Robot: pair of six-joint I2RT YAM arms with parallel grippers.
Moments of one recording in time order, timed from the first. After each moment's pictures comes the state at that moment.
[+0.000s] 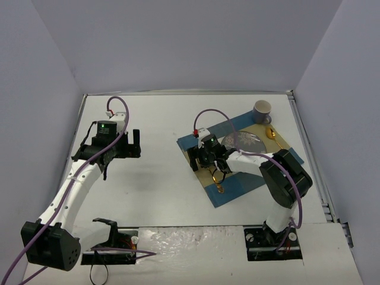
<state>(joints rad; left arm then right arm) -0.20 1.11 1.00 -0.66 0.02 -0.15 0.66 1.75 0.87 0.07 -0.02 0.20</state>
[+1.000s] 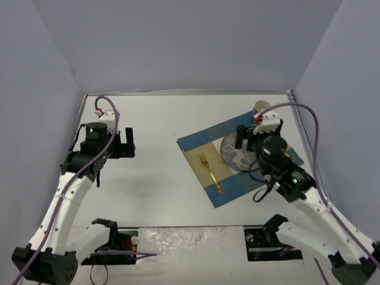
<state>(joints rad) -0.19 0.99 1.04 -0.72 -0.01 -0.15 0.65 0.87 0.91 -0.21 0.51 0.02</state>
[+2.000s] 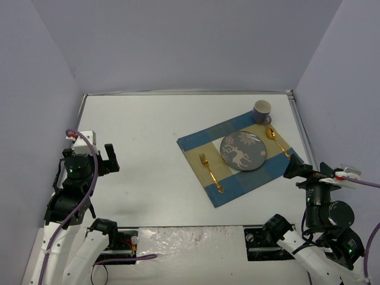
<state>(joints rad) -0.19 0.56 0.86 -0.70 -0.27 -0.14 0.65 0.11 0.77 -0.50 0.85 0.09</state>
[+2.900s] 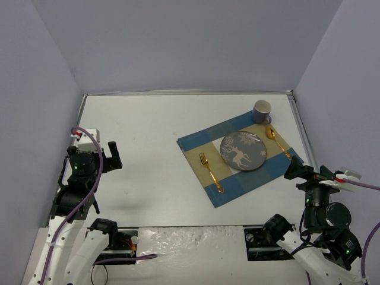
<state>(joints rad) -0.19 0.59 0.81 -0.60 -0.27 -0.14 0.65 0.08 0.73 -0.51 0.89 0.13</state>
